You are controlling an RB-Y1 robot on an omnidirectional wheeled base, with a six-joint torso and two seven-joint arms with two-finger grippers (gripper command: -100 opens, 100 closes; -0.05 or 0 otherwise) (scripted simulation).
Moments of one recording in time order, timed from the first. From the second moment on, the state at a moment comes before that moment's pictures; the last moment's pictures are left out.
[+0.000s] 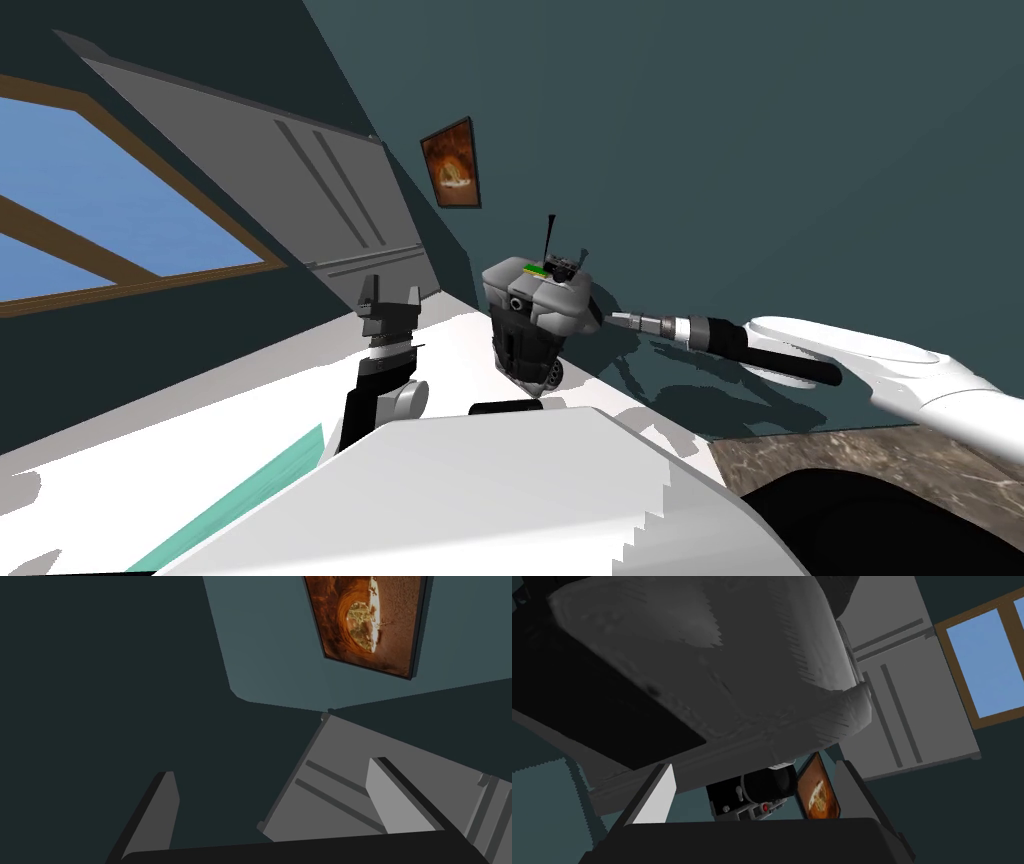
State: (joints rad) left arm 0.48 -0.04 -0.05 -2.36 -0.03 -0.40 0.16; right arm 0.79 -1.50 -0.39 -1.71 0.29 -0.78 -0.34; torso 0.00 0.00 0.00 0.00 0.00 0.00
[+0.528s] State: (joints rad) left arm 0.48 -0.04 -0.05 -2.36 -0.03 -0.40 0.16; right arm 0.82 -1.67 -0.43 -1.64 0.32 -0.80 -0.37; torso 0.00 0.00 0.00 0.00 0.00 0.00
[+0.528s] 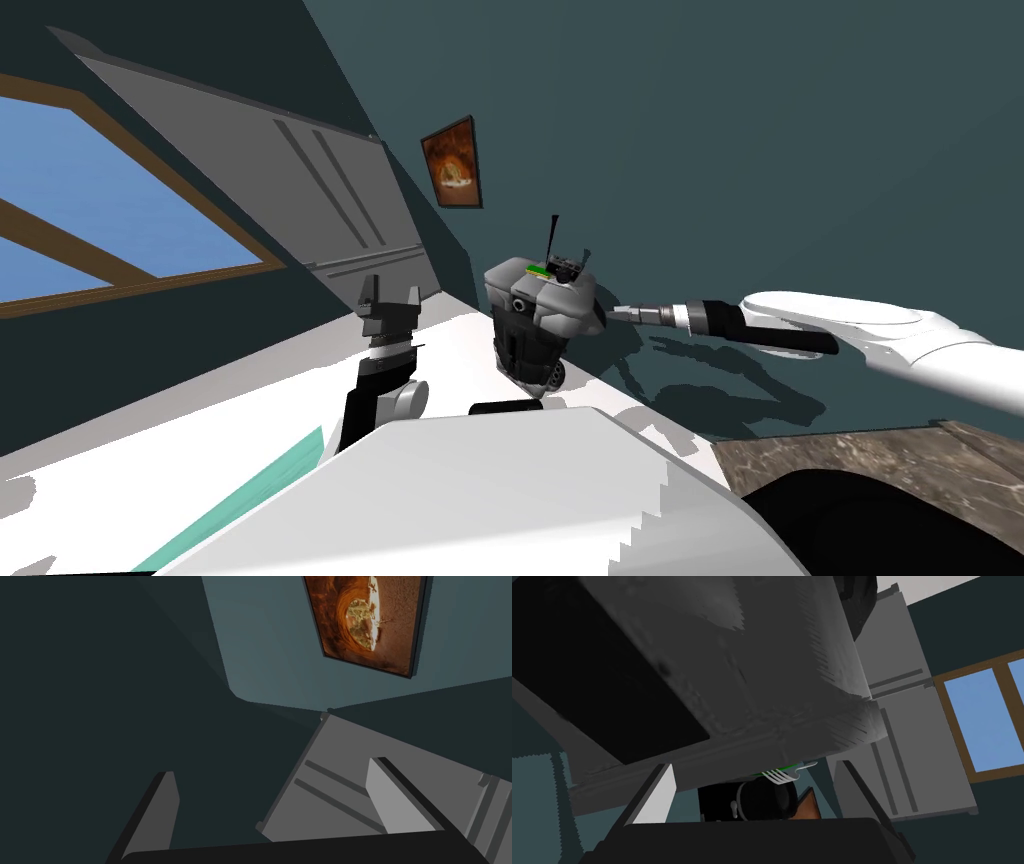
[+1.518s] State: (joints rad) left arm 0.48 -0.04 -0.05 -2.36 -0.03 -0.40 0.16; right arm 0.87 -1.97 -0.51 -1.51 0.36 -0.85 -0.40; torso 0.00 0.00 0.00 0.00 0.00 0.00
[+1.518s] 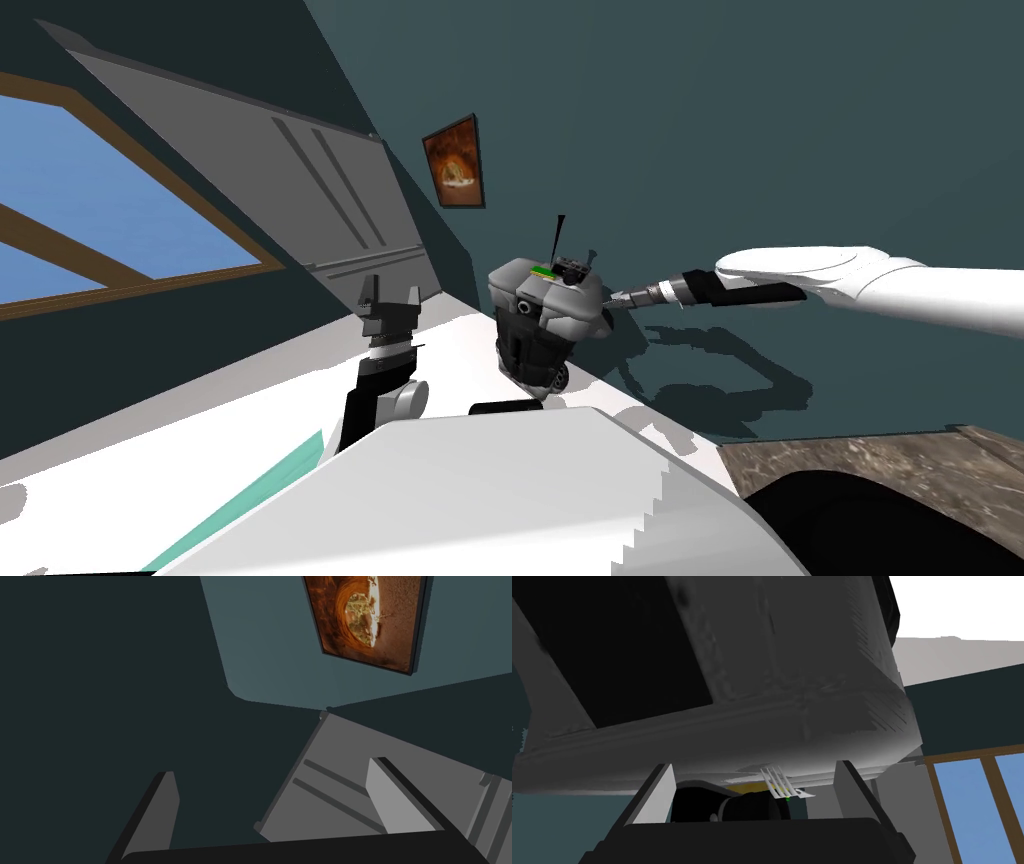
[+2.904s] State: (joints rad) left arm 0.48 -0.04 -0.05 -2.36 -0.03 -0.40 0.16; right arm 0.94 -2.41 -0.63 -1.33 0.45 -0.91 -0.47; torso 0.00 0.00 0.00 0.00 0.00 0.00
